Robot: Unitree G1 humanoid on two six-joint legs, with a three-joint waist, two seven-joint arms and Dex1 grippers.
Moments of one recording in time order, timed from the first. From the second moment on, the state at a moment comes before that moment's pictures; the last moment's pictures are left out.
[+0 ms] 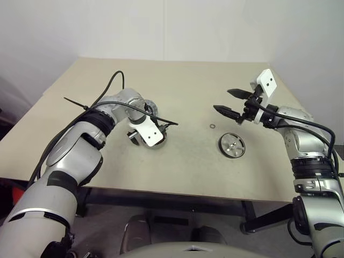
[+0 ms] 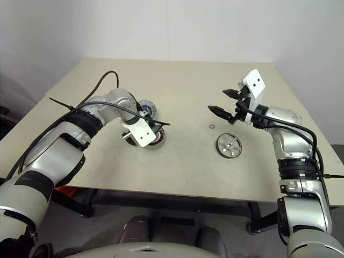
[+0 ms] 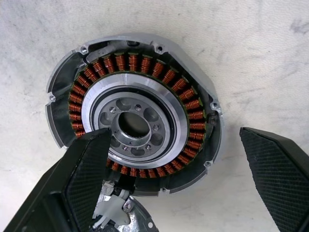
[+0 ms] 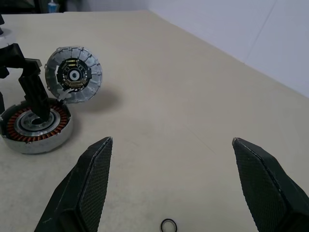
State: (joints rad) left arm -1.19 0.43 -0.70 0.93 0.61 -0.68 -1.34; right arm -0.59 -0.63 -0.08 0.28 0.31 0.26 0.95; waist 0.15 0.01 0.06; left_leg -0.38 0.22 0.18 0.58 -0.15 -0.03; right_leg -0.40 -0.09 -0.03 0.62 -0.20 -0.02
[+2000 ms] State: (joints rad) left arm -1.21 0.37 -0.75 1.07 0.69 -0.70 -1.23; right arm -0.55 -0.61 -0.11 0.28 0.32 0.25 0.89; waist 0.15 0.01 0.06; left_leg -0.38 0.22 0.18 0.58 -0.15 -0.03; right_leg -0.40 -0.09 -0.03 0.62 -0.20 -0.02
